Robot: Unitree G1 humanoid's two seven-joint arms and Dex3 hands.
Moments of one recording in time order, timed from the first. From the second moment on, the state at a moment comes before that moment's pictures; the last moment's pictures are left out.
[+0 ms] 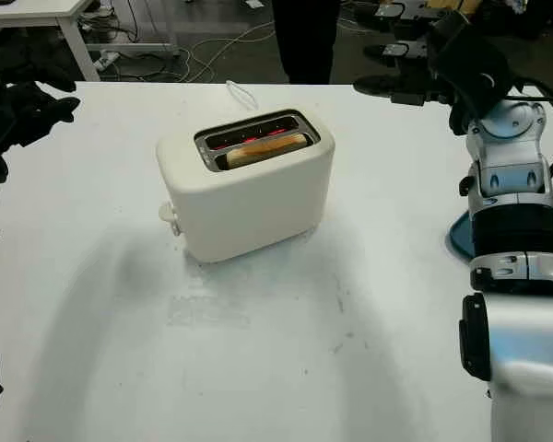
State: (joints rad) left arm -0.67 0.57 0.18 0.44 0.04 -0.13 -0.19; right arm -0.94 -0.55 -0.06 0.63 -0.01 -0.09 0.46
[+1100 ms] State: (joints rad) left arm -0.63 0.57 0.18 0.32 0.05 -0.03 -0.22; right arm -0.94 -0.55 -0.06 0.68 -0.02 -0.14 0.50
